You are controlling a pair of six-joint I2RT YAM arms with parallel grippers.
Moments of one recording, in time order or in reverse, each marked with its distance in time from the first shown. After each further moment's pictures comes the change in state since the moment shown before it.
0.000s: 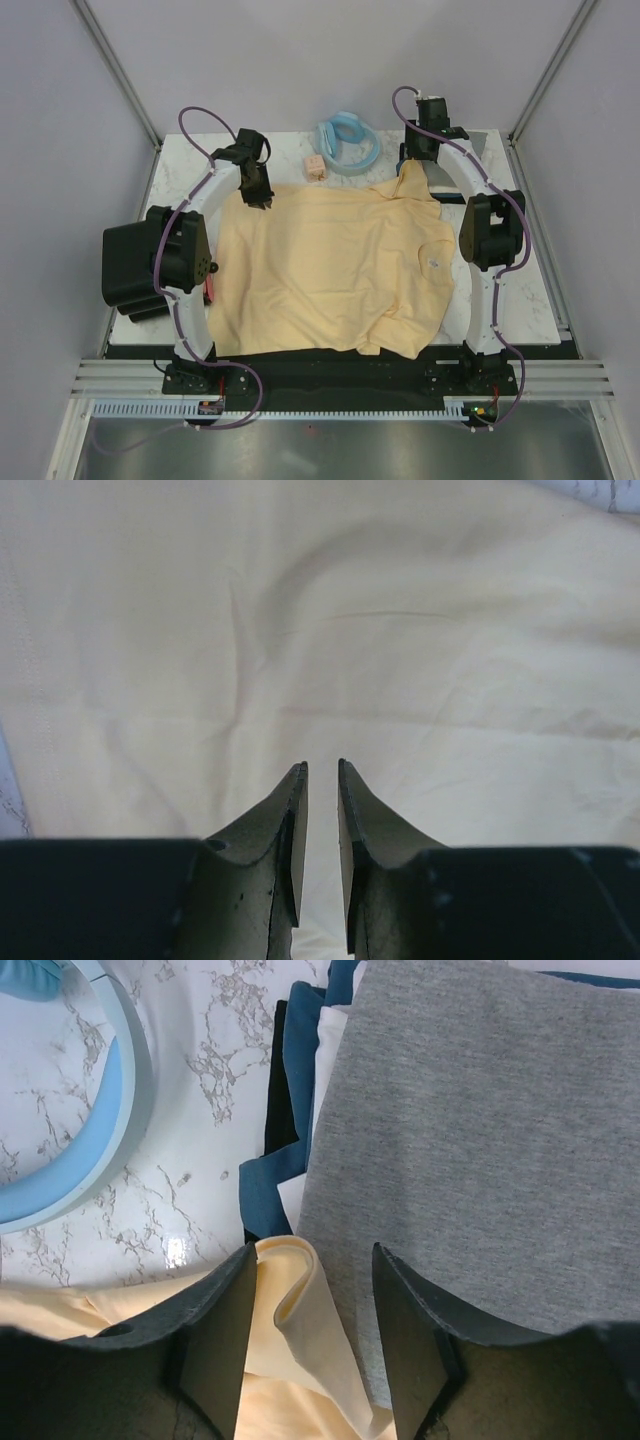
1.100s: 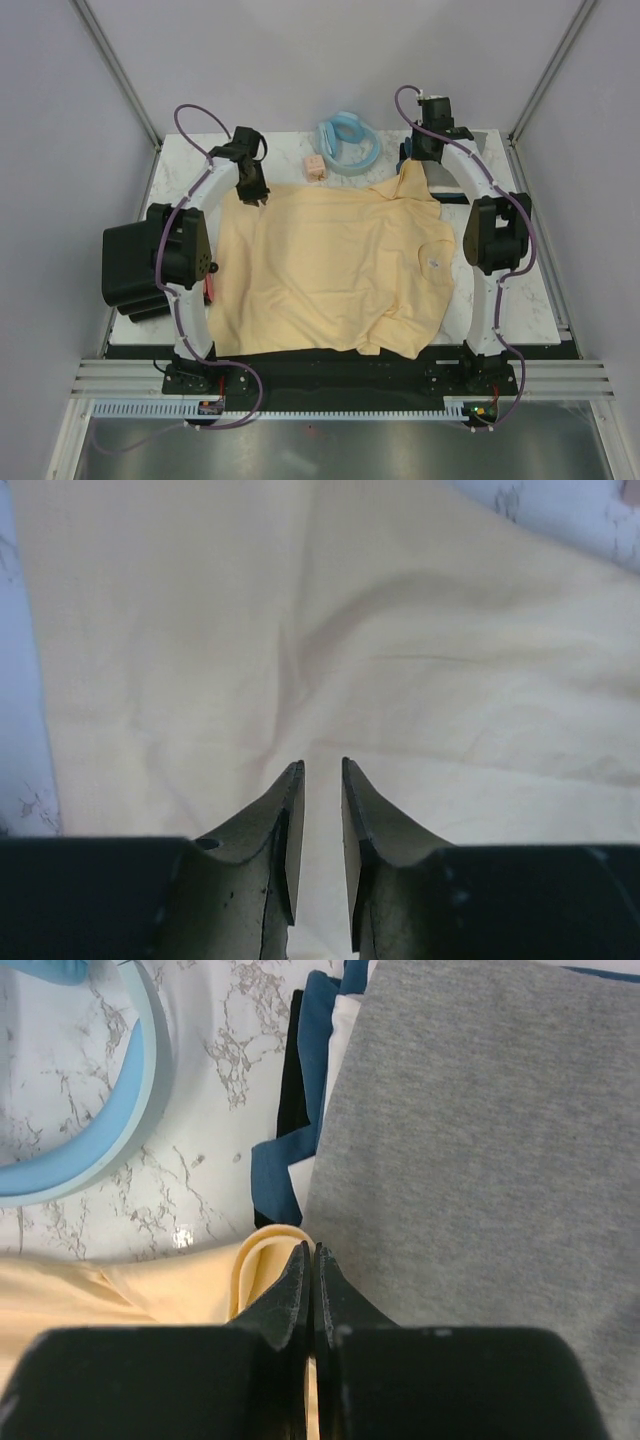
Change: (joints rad) left arm 0.014 0.016 0.016 -0.001 -0.042 -0.006; right arm -0.006 -0.037 -0.034 0.000 -0.047 -0.010
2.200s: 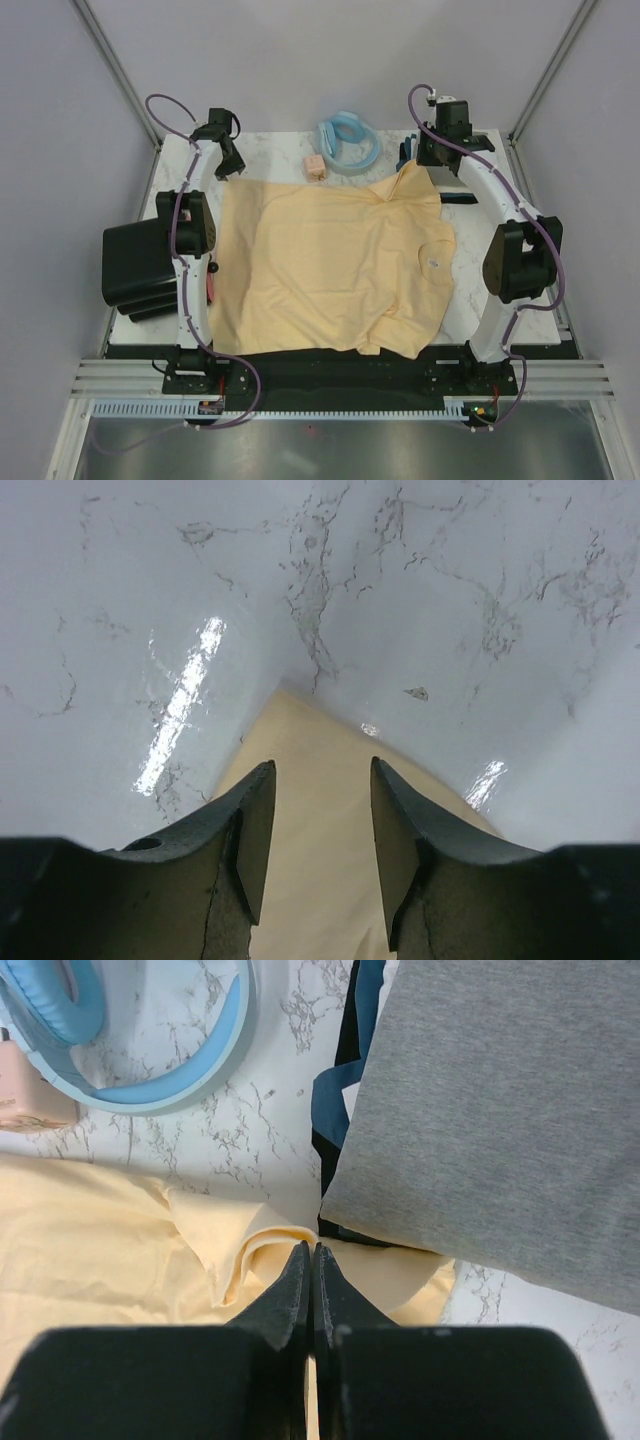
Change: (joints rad) left arm 0.188 0.462 0.598 -0.051 -0.149 -0.091; right arm 0.000 -0.311 -0.277 0.017 -0.117 0.045
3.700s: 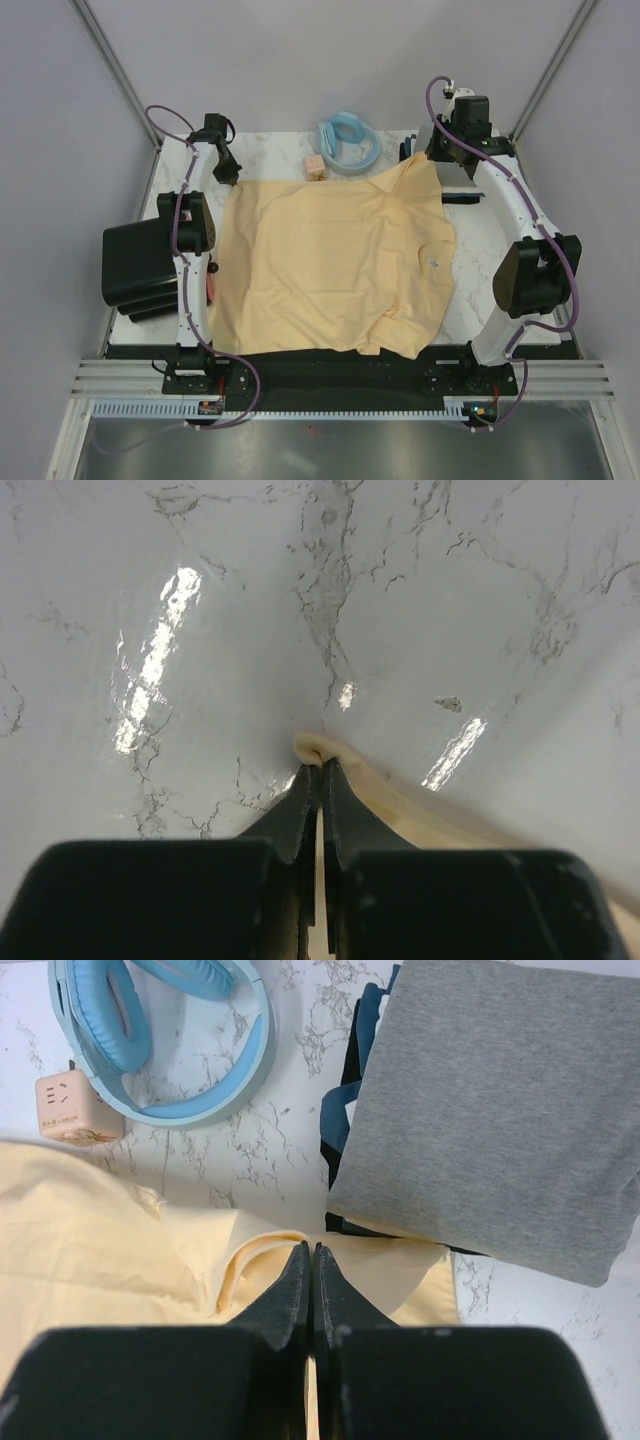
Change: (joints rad) left arm 0.033 0.108 0.117 -0.087 0.105 -0.019; right arm -0.039 -0.134 -0.042 0.003 -0.059 0.016
